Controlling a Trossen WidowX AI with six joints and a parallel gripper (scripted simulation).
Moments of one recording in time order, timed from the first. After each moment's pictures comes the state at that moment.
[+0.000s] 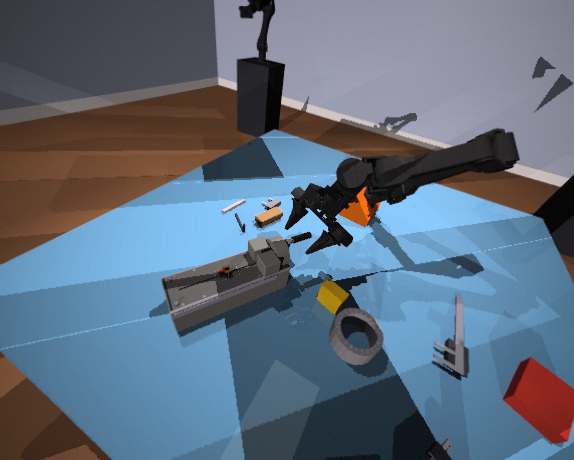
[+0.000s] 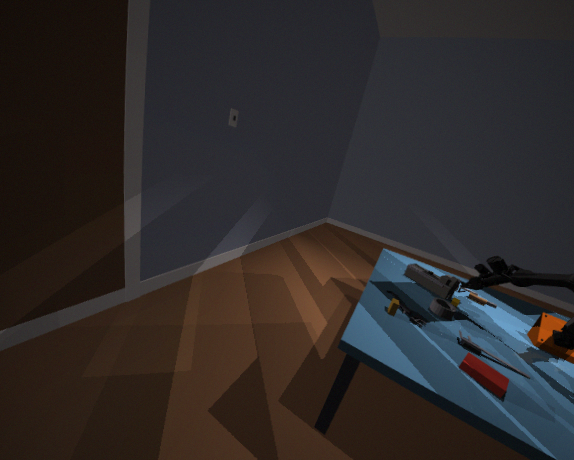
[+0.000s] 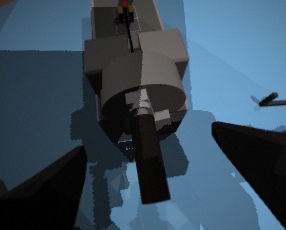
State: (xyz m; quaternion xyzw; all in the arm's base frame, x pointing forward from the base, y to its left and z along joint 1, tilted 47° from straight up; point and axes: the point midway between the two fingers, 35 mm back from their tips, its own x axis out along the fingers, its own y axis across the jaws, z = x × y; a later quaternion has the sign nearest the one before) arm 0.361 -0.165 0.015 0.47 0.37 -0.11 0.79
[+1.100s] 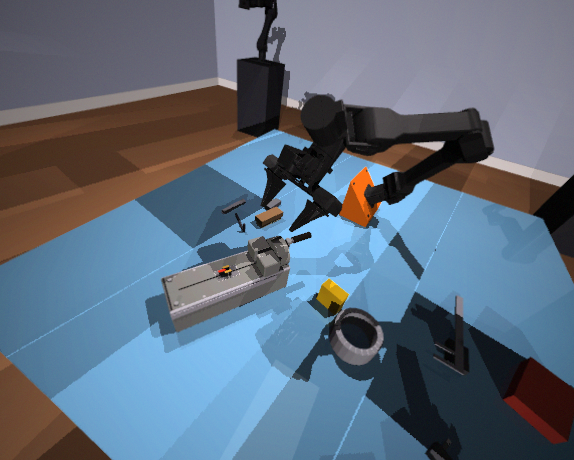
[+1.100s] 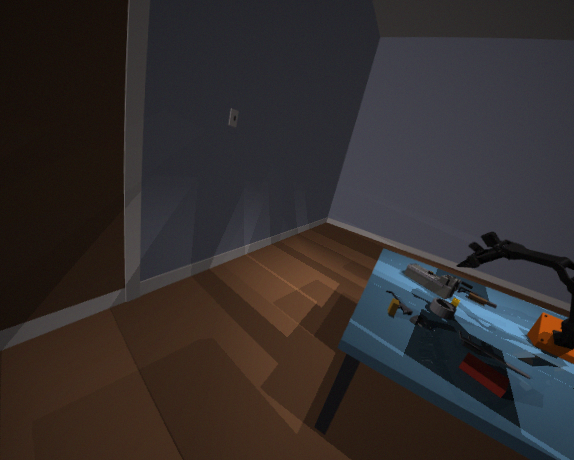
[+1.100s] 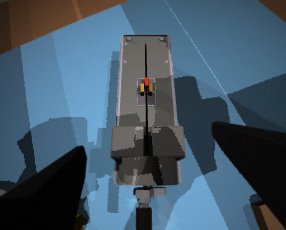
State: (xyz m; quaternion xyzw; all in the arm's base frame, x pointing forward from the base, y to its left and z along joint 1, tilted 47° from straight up) arm 0.397 -0.263 0.056 0.44 0.37 -0.04 0.82
